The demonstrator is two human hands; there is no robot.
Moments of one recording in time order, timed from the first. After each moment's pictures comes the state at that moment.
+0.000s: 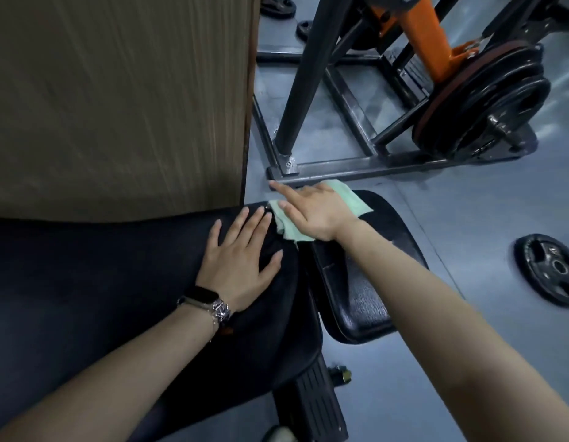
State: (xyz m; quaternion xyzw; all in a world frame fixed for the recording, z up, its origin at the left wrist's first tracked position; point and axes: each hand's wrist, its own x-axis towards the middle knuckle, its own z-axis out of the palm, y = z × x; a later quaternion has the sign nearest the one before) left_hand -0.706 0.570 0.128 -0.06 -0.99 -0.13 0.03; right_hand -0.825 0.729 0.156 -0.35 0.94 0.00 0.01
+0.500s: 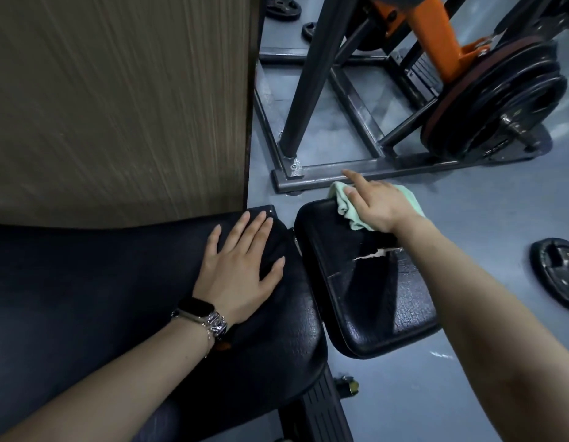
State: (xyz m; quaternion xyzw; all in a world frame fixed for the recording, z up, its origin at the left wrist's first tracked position) left_hand -0.706 0.570 0.128 -0.05 -0.99 -0.15 0.04; right_hand -0.862 0.813 0.158 -0.18 0.98 -0.05 0.07
